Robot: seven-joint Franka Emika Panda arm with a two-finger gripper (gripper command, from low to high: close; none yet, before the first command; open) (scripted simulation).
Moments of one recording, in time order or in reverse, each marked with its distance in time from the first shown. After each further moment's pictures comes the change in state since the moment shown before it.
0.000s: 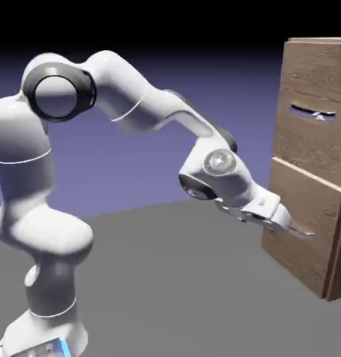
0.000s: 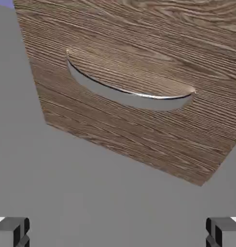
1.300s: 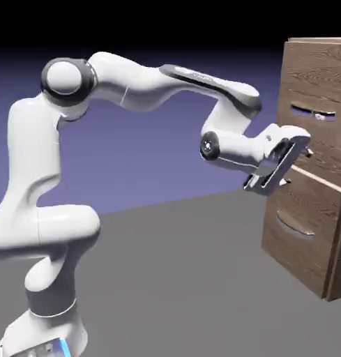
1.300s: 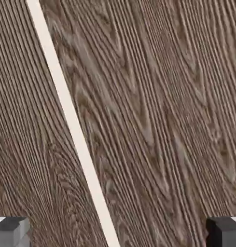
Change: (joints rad) arm 0.754 0.552 -0.835 0.391 1.253 -0.139 -1.696
